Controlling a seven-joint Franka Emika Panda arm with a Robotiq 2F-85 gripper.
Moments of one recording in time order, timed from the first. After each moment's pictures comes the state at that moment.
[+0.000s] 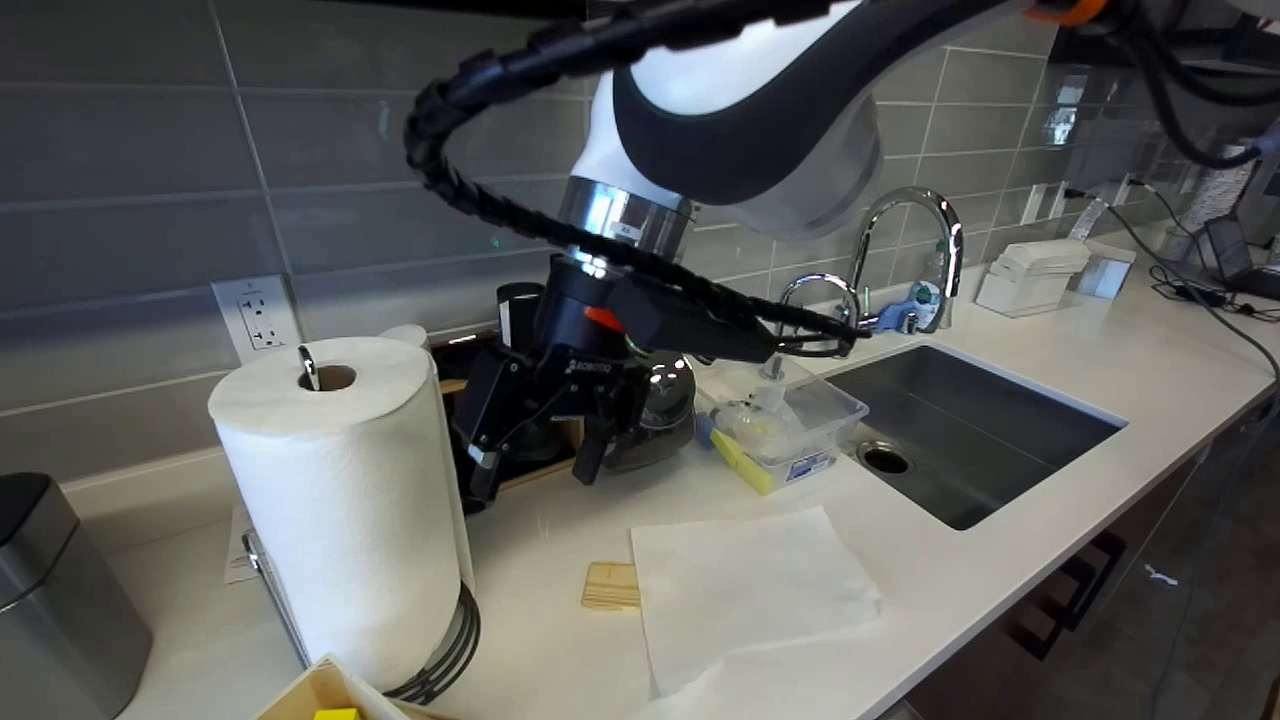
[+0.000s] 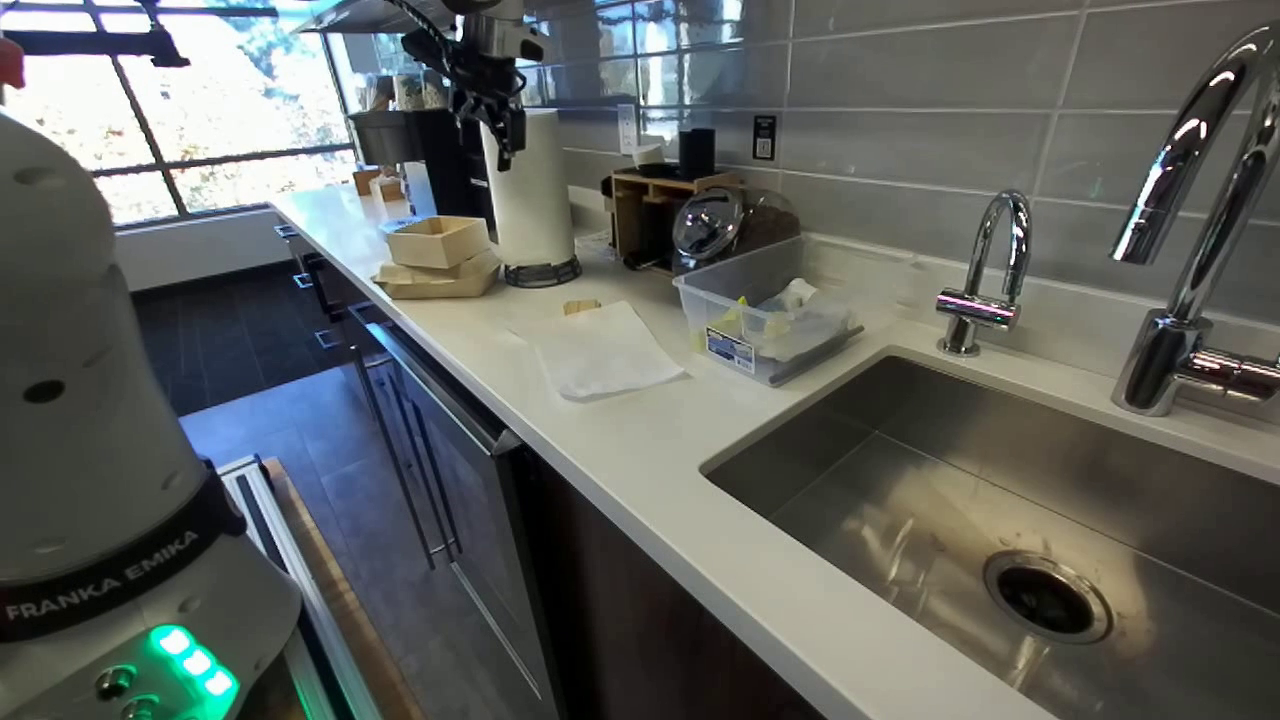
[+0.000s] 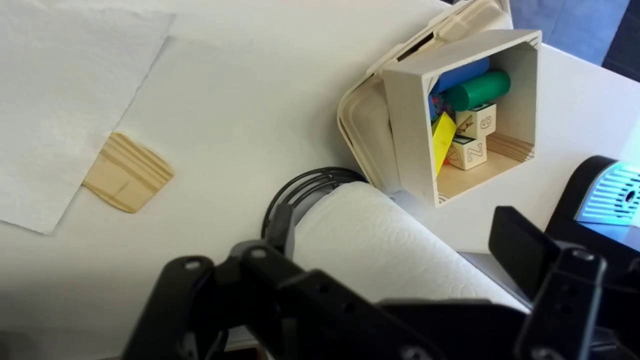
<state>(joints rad) 0.29 0.21 0.29 -1.88 0.36 2.27 0.18</state>
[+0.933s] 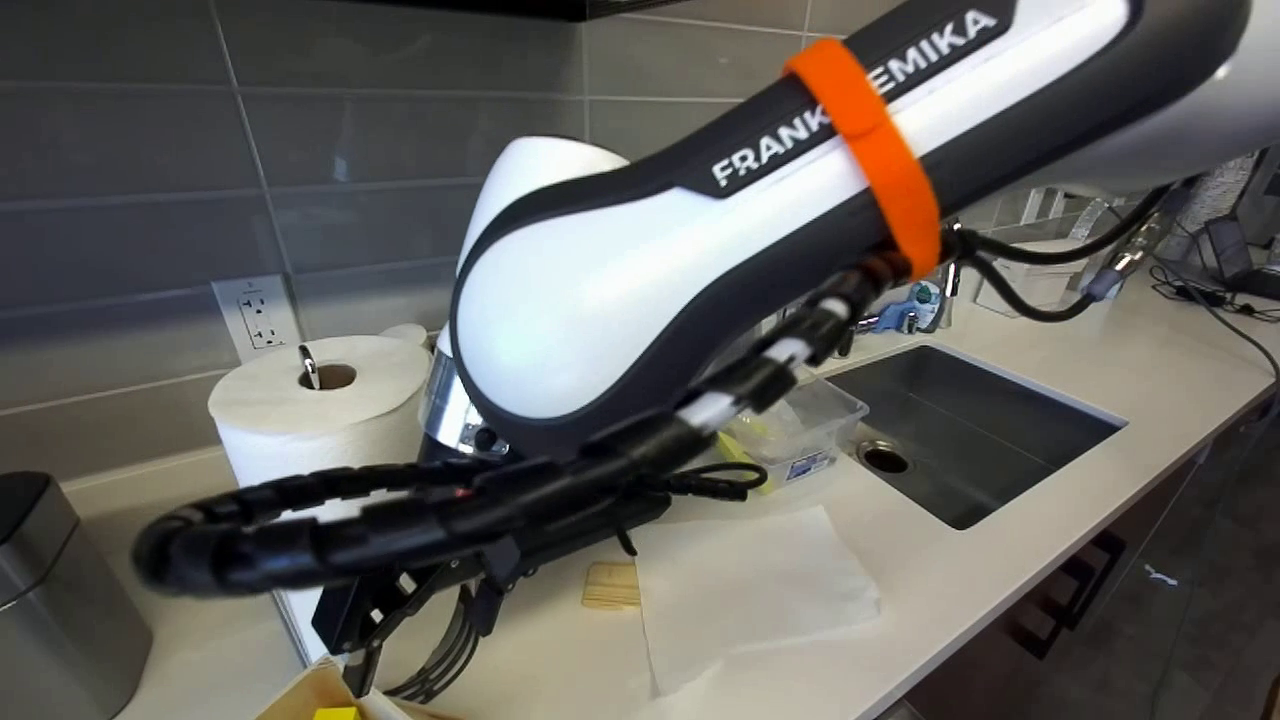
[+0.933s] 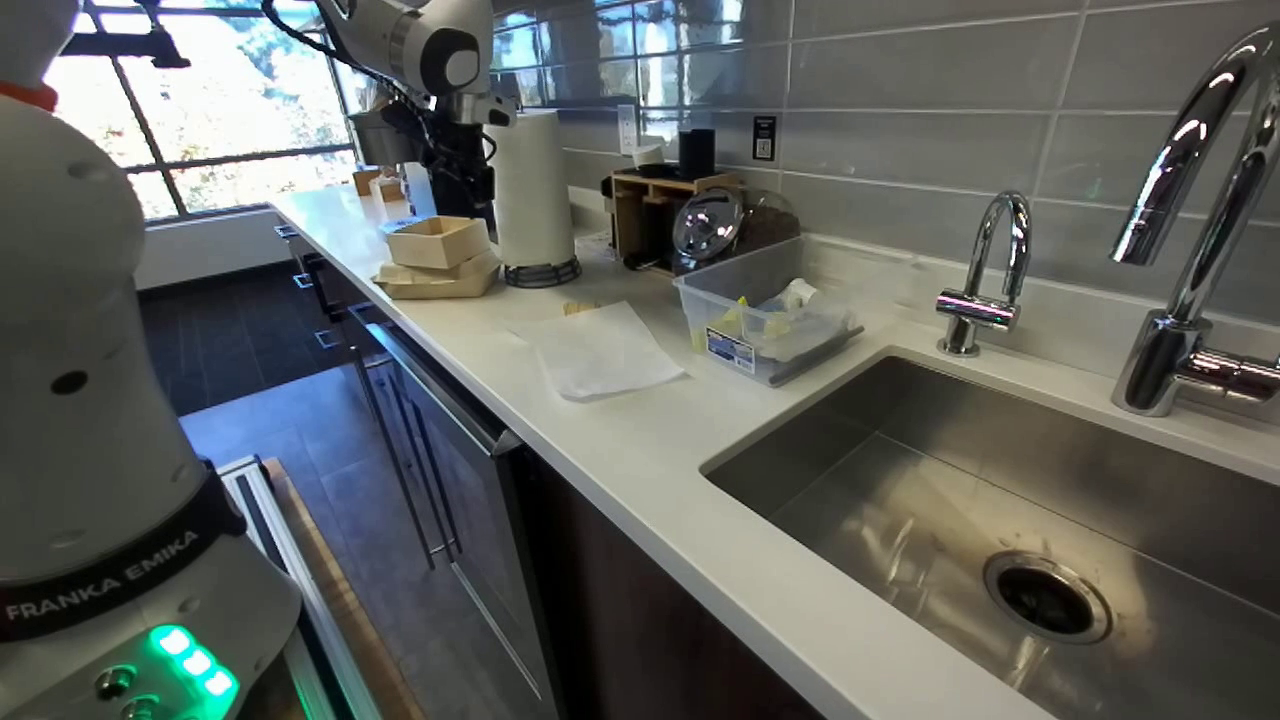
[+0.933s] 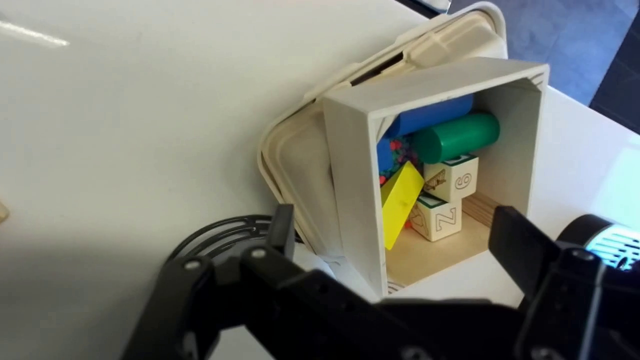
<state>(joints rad) 0.42 0.46 0.32 -1.77 0.29 2.43 0.21</state>
